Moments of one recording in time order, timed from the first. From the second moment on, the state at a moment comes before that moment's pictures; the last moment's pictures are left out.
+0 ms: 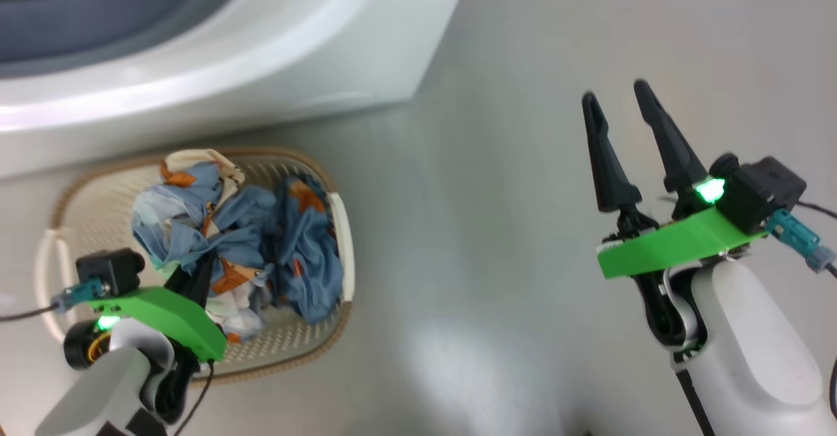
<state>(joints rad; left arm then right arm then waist) -0.69 0.39 -0.82 0.93 -1.10 -0.13 -0.25 -0.47 -0.09 0.20 0.22 0.39 0.12 -0.25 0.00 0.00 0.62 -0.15</state>
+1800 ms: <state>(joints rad) -0.14 0.20 -0.21 0.25 -0.54 -0.12 -0.25 -0.15 -0.23 0.20 0.29 0.49 0.12 -0.25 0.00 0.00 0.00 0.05</state>
